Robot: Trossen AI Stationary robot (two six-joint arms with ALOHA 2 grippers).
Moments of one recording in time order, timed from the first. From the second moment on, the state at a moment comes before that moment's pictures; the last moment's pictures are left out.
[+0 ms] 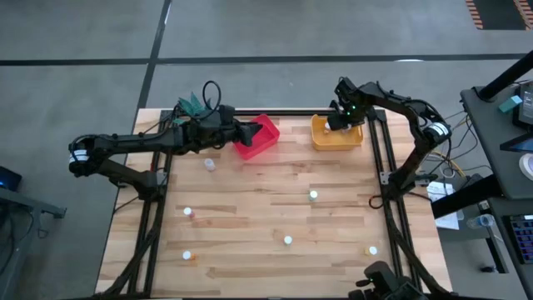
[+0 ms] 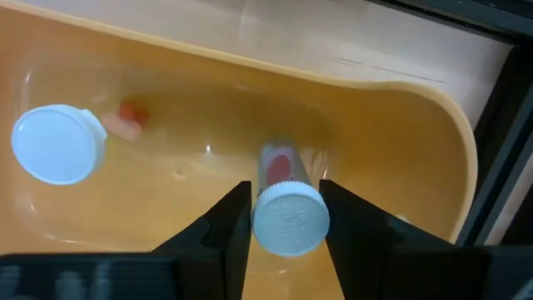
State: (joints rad) left arm 0.25 1.25 1.00 0.04 -0.22 -0.77; right arm -1.01 1.69 1.16 -0.93 0.03 0.30
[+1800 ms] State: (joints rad) left arm -0.26 1.19 1.02 -1.14 0.28 -1.46; right arm -0.34 1.27 1.30 -0.99 0.17 0.71
